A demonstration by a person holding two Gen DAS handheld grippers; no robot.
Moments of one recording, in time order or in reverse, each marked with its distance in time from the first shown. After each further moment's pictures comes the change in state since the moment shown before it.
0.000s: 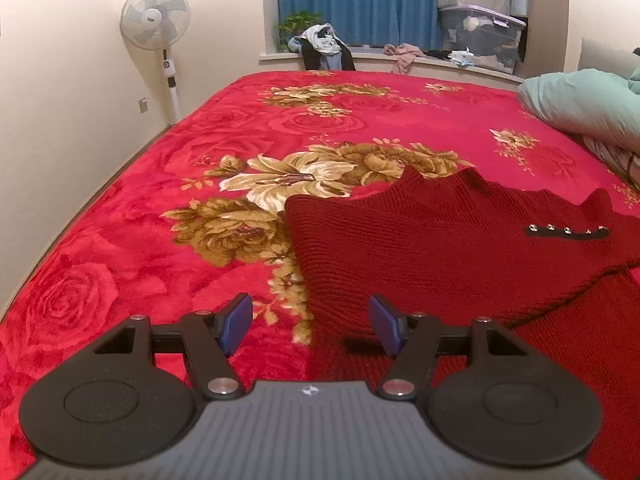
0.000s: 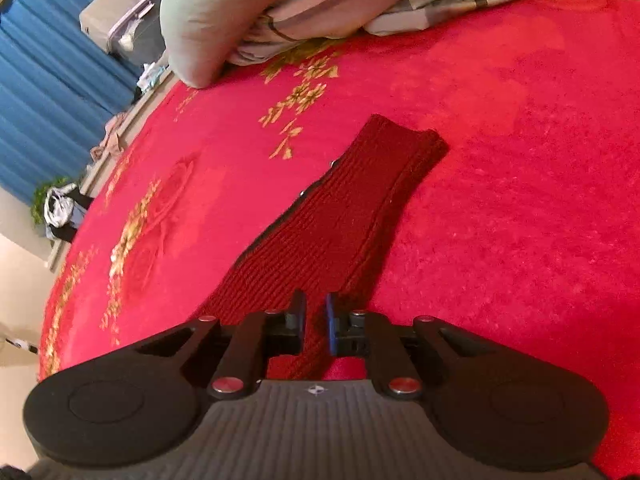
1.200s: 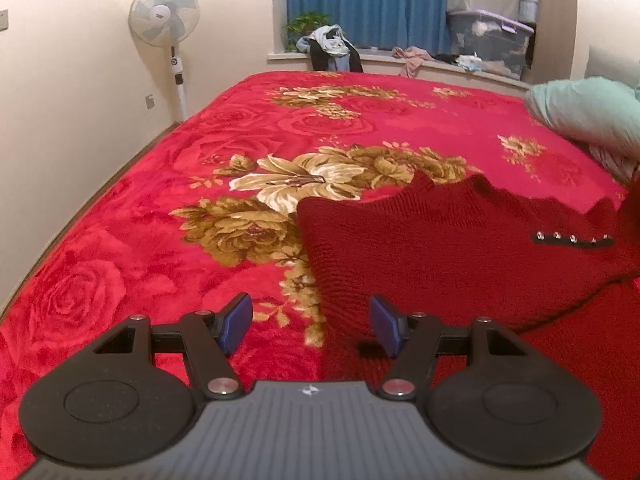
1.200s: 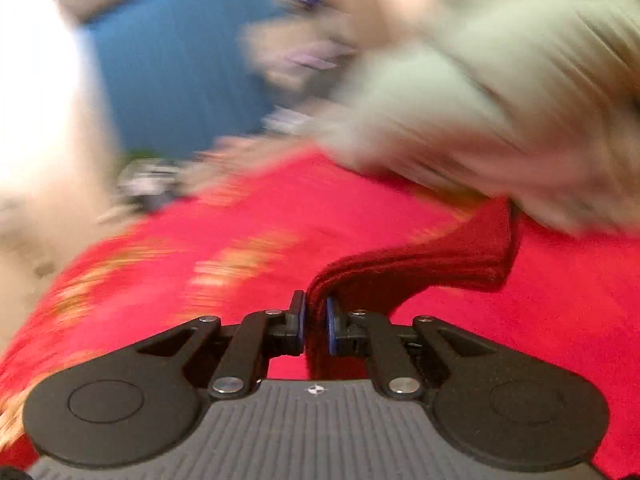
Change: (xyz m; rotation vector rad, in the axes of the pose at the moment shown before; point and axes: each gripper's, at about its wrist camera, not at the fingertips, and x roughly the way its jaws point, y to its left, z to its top) left arm -0.001 0.013 0.003 -0.036 -0.002 0.010; right arm -0.107 0.176 -0.082 -0.662 -0.303 0.358
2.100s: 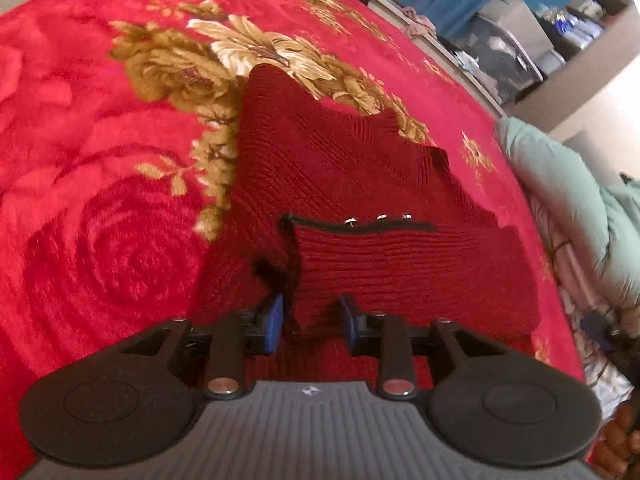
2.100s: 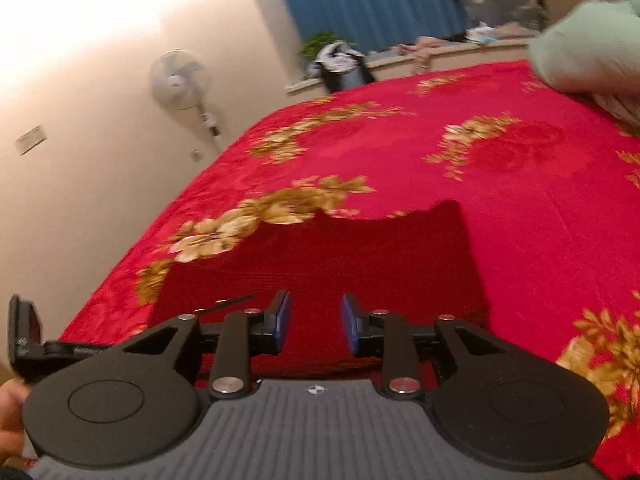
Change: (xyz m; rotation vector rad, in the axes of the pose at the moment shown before) left arm 0.056 0.010 -0.026 -0.451 0.301 -0.359; right arm -0.085 0.113 -0.102 -0.026 0.382 0.259
